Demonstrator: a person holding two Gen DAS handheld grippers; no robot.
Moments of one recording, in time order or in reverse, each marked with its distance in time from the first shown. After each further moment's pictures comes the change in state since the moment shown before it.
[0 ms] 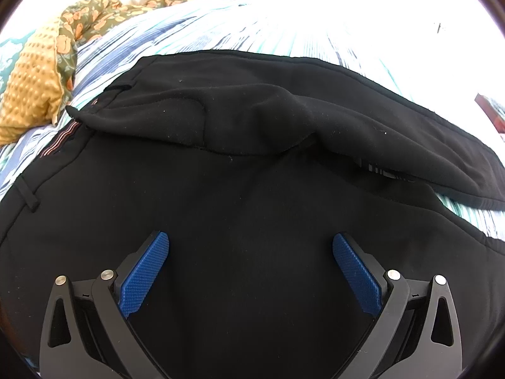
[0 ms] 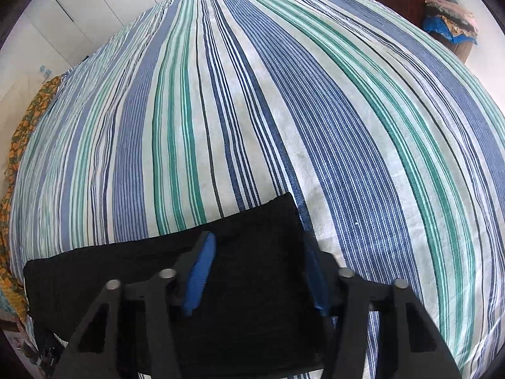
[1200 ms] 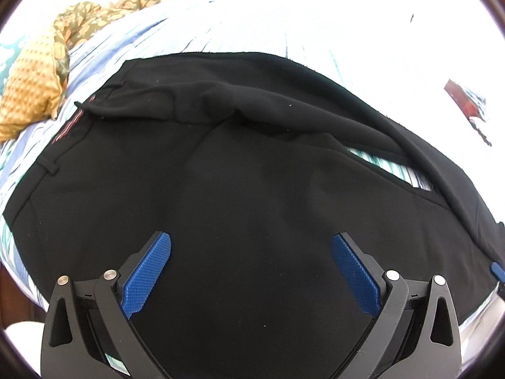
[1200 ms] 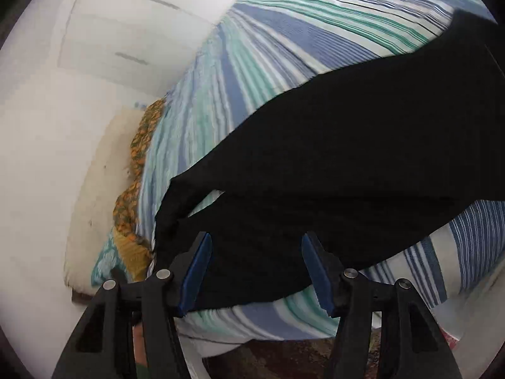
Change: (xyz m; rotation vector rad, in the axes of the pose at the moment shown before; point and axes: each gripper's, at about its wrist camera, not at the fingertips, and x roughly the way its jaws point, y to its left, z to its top) left arm -0.072 -0.013 -0.023 0.043 0.068 -0.122; right arm -0.106 0.102 -0.364 0.327 -0.052 0.572
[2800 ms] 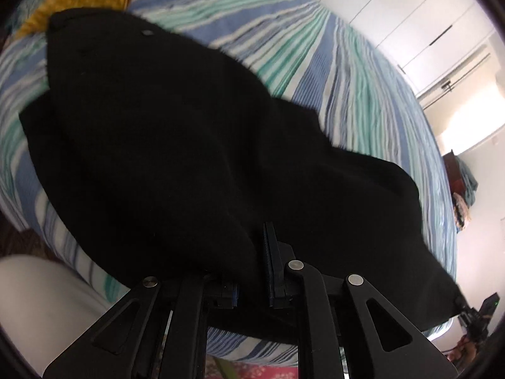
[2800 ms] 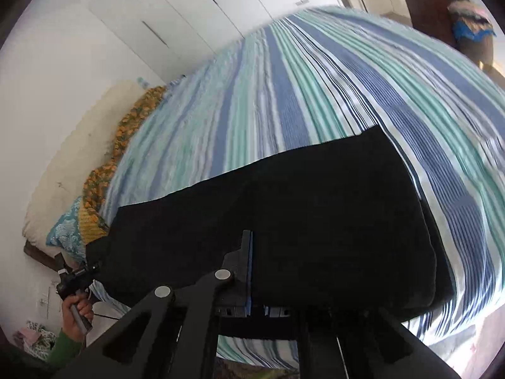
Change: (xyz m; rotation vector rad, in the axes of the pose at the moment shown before) left arm 0.020 0.059 0.011 -0.391 0.126 -0.136; right arm -0.090 0.006 0.099 -0.361 0.009 -0.177
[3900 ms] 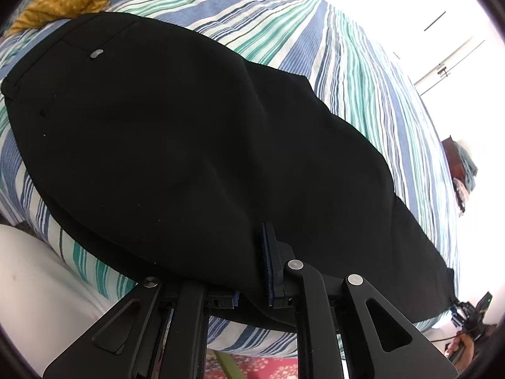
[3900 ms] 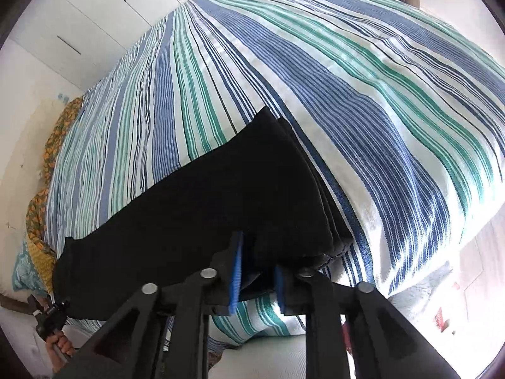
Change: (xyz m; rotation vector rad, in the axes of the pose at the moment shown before) left arm 0.015 -0.039 -0.035 0.060 0.011 -0.014; right arm -0.001 -0.110 -0.029 0.220 0.037 -0.219
